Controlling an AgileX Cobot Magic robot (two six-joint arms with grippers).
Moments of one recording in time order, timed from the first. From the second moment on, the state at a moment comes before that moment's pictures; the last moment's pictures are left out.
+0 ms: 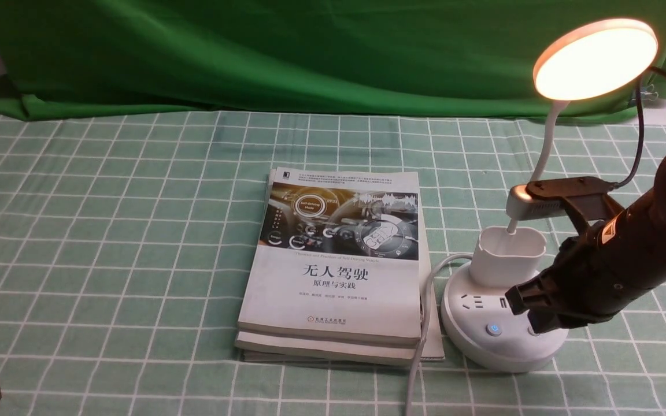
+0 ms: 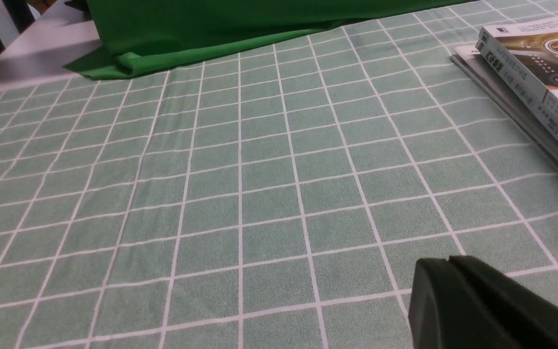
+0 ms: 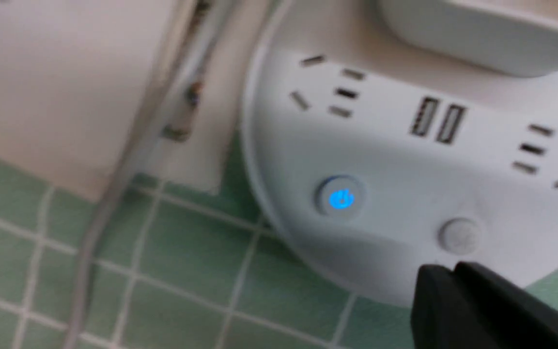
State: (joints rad) right arm 0.32 1.58 -0.96 0.15 0.80 -0.10; left arm 0.02 0.00 0.01 -0.14 0.31 0.39
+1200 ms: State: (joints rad) right arm 0.32 1.61 -0.98 0.13 0.75 -0.07; left arm 0.02 0.00 0.01 -0.14 0.31 0.39
